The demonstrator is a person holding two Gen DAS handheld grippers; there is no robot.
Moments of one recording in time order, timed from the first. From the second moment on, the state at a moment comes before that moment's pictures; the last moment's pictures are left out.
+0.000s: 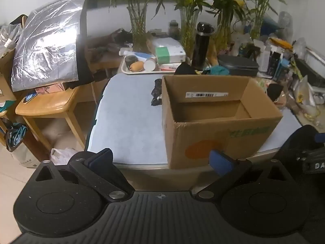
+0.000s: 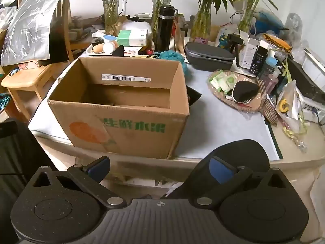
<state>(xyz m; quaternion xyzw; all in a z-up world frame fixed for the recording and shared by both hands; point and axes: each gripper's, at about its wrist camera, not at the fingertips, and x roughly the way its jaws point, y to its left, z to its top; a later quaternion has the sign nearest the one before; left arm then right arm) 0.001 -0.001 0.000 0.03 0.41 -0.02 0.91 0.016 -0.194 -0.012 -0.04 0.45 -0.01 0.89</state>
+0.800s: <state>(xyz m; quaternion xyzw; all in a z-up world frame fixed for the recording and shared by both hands) -0.010 -0.023 0.035 0.05 0.39 -0.03 0.92 0.002 -0.201 0.026 0.00 0.43 0.03 0.90</state>
